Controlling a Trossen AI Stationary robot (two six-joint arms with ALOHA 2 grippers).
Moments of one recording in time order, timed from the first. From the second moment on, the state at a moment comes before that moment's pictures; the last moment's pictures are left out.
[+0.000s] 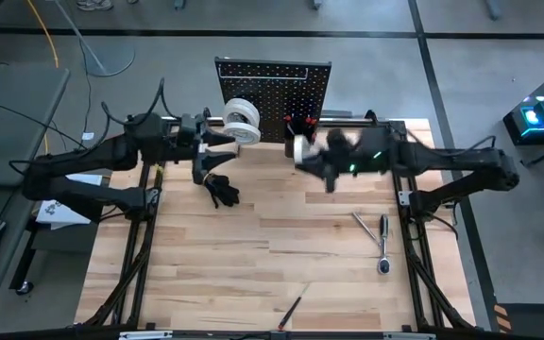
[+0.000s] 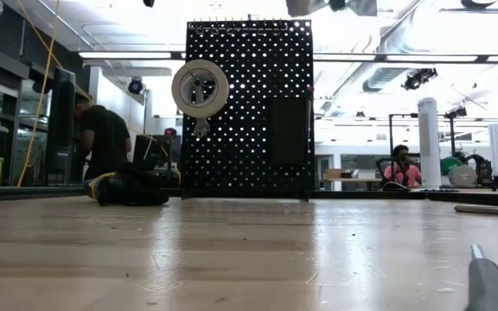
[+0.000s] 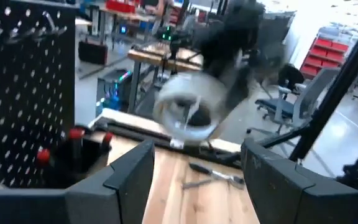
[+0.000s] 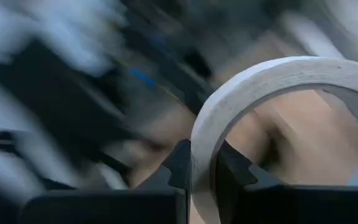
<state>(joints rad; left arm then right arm) 0.19 0.94 1.03 -0.16 0.06 -0.21 -0.02 1.22 1.16 -0.19 0.02 0.63</state>
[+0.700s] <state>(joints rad) 0.26 1.31 1.03 0.99 0.57 -1.12 -0.06 1.60 1.56 0.74 -0.66 0.64</state>
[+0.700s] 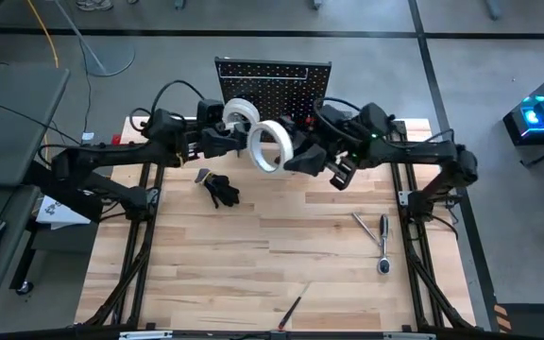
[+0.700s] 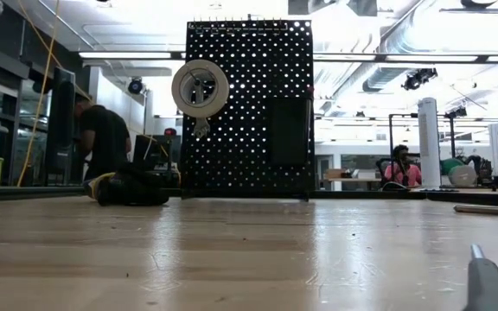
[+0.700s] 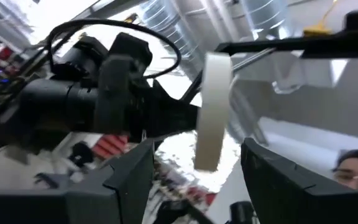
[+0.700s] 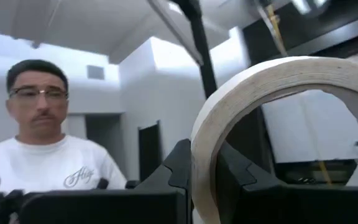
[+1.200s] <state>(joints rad) 0.20 1.34 1.03 1.15 0.54 -1.25 -0.08 1.67 1.65 0.67 -0.71 0.63</state>
